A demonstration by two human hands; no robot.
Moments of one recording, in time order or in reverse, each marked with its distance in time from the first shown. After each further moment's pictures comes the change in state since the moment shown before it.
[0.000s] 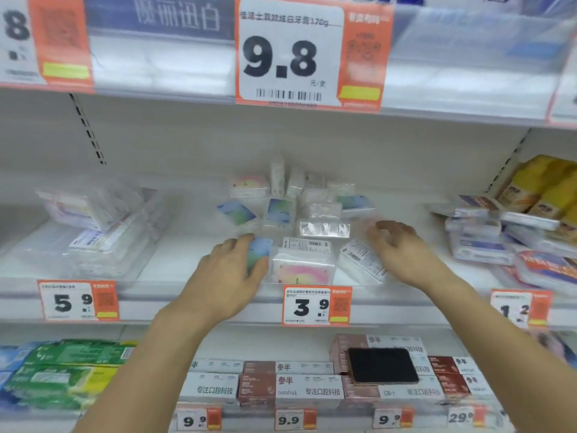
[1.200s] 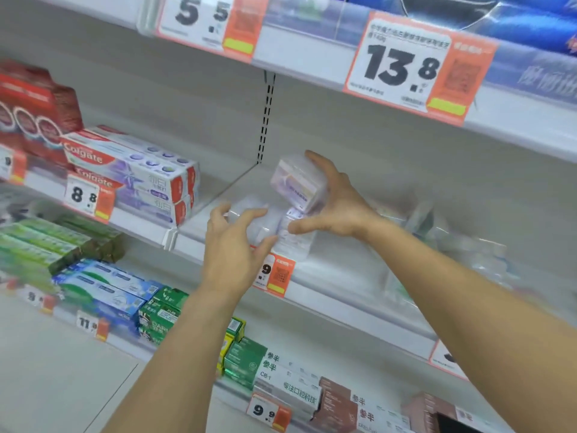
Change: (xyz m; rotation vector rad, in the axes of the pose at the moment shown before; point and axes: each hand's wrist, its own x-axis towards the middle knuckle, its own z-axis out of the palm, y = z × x) left_hand -0.064 -0.183 -0.073 -0.288 0.655 -0.271; right_hand -0.002 -0.327 0.129 0.228 -0.314 -0.702
